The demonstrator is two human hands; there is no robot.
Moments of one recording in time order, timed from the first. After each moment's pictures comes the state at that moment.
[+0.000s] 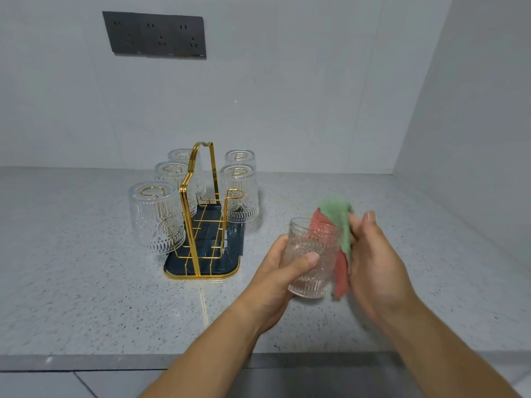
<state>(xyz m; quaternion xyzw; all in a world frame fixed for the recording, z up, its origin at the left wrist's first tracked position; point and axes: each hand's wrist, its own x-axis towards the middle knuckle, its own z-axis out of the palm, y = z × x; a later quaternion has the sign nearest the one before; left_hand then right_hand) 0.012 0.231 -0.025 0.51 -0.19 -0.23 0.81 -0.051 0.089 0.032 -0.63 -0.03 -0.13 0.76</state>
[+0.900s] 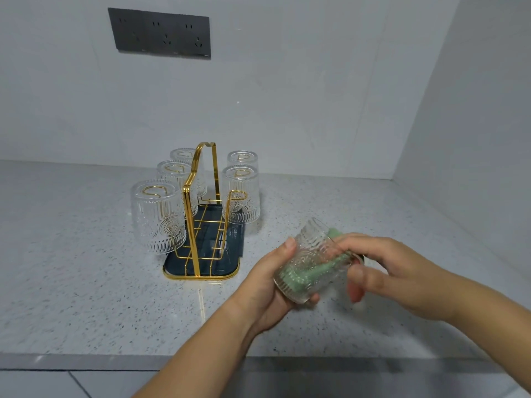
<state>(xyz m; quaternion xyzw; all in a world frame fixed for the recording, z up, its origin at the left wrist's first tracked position) 0.013 0.238 -0.016 0.41 -0.19 -0.34 0.82 -0.072 0.046 0.084 -0.88 -0.21 0.03 0.42</state>
